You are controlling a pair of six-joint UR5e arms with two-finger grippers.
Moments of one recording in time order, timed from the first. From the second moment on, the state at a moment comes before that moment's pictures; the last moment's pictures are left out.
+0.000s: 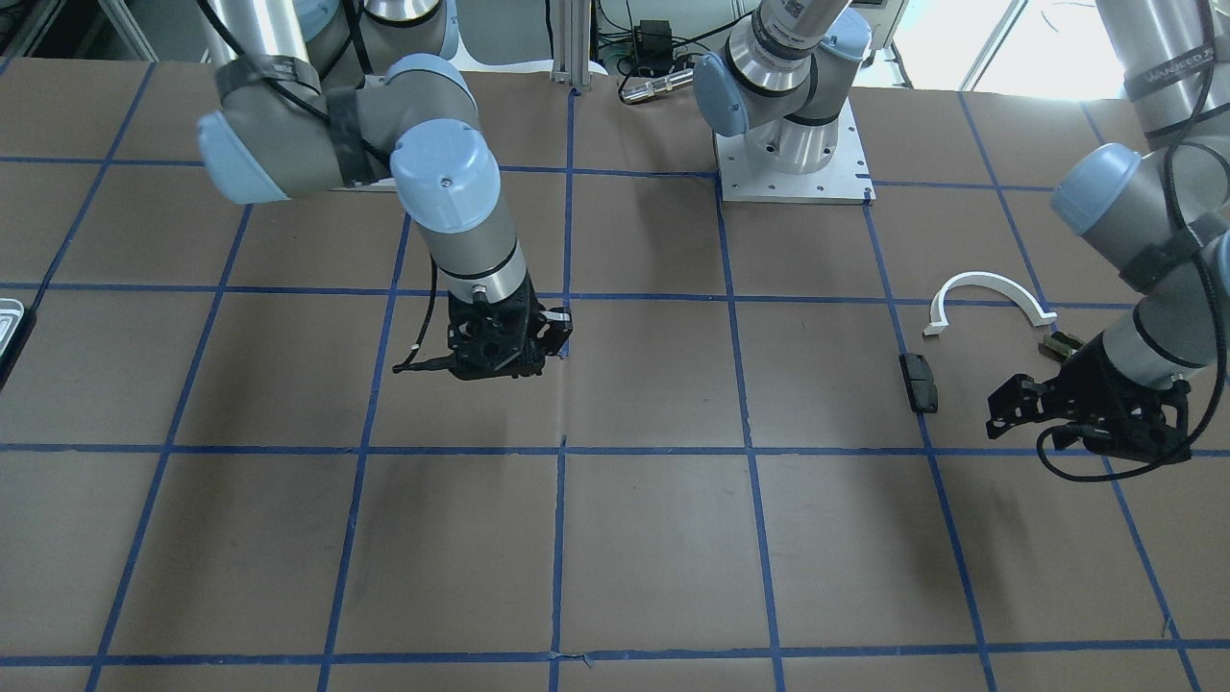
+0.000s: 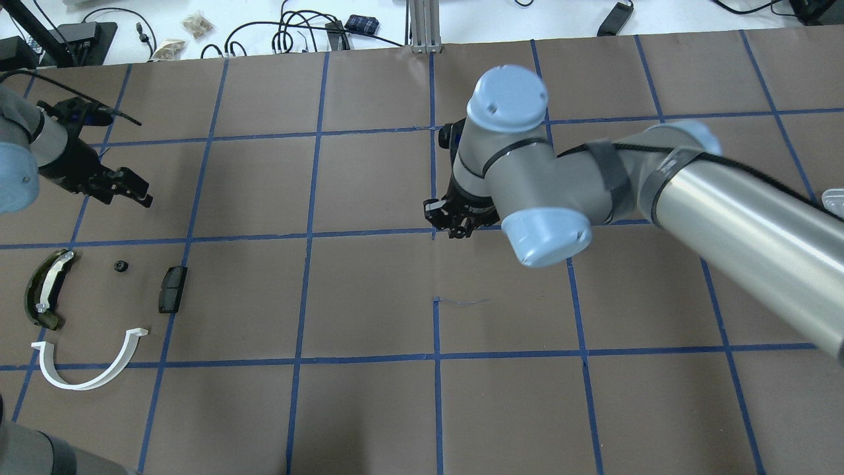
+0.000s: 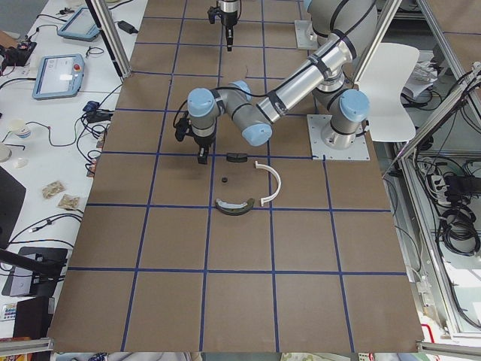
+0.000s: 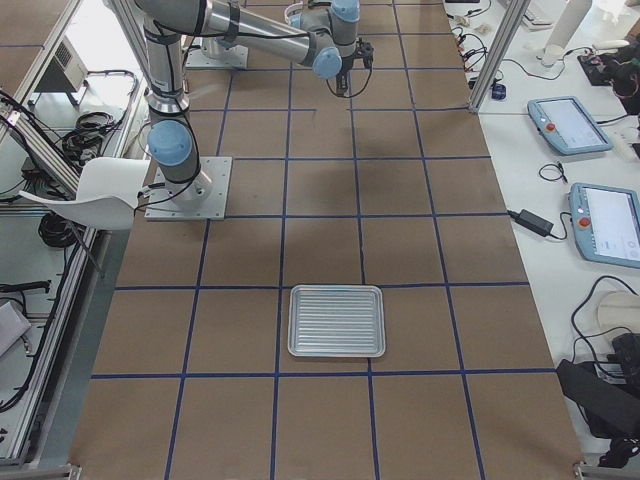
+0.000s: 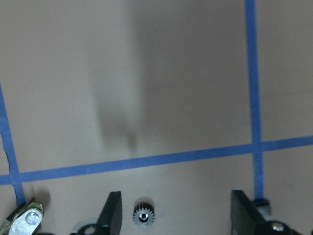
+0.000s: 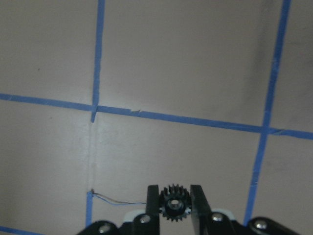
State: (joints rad) left arm -1.11 -1.88 -1.72 -1.09 1.50 0.62; right arm 1.90 -1.28 1.87 -2.27 -1.45 0.26
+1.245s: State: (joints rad) left arm -1.57 -1.93 -1.63 -1.25 1.49 -0.10; right arm 1.86 -1.31 1.67 -2.03 -1.55 0.19
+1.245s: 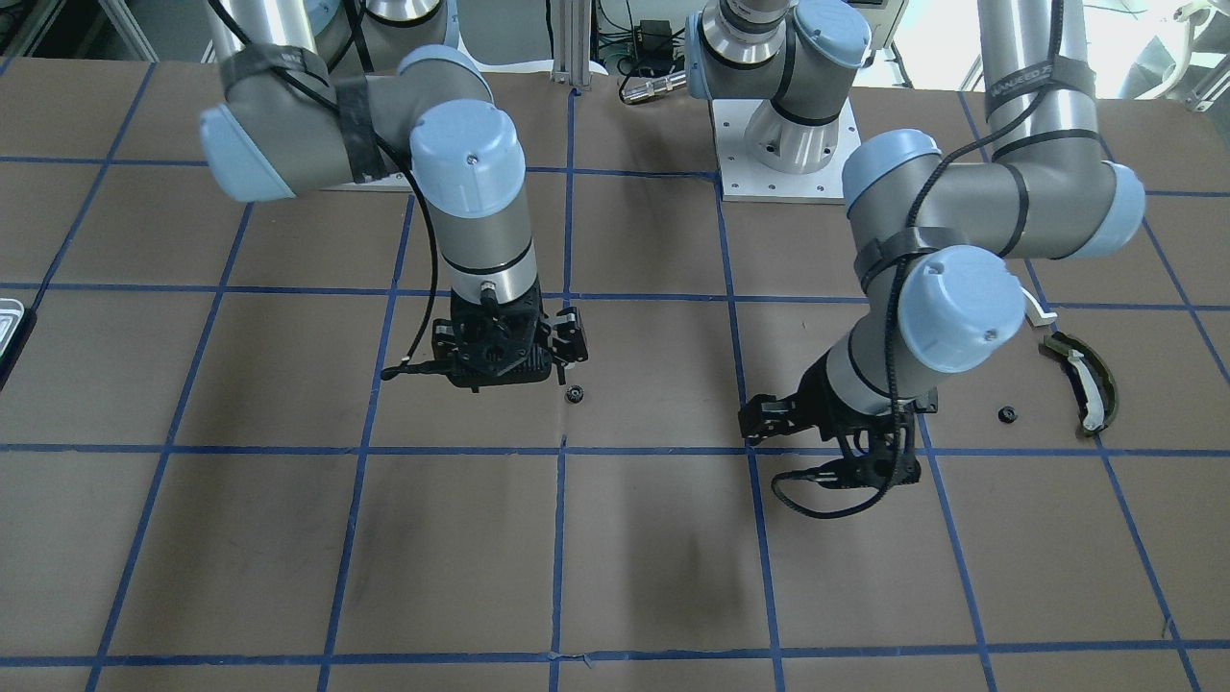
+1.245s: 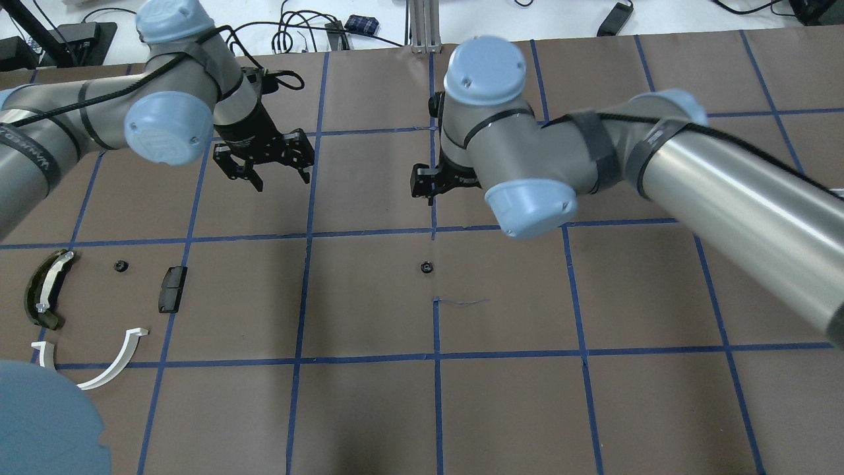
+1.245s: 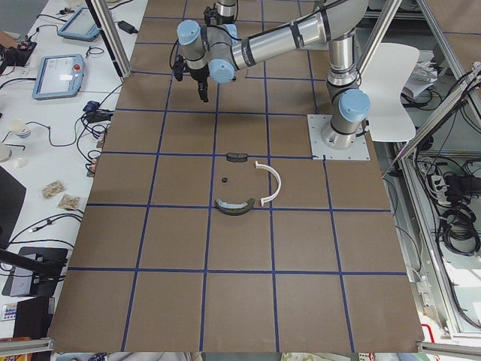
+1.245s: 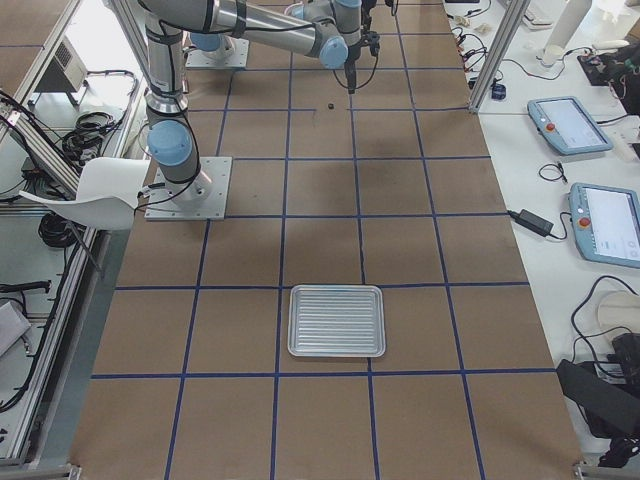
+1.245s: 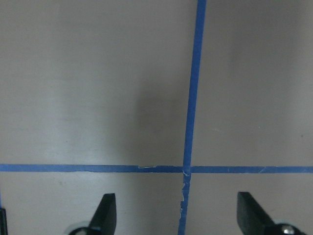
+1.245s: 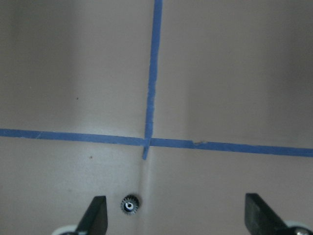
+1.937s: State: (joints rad) left arm -1.86 -2.01 -1.75 -0.97 1.49 -0.41; right arm 1.63 -1.54 1.56 -1.62 -1.55 0.00
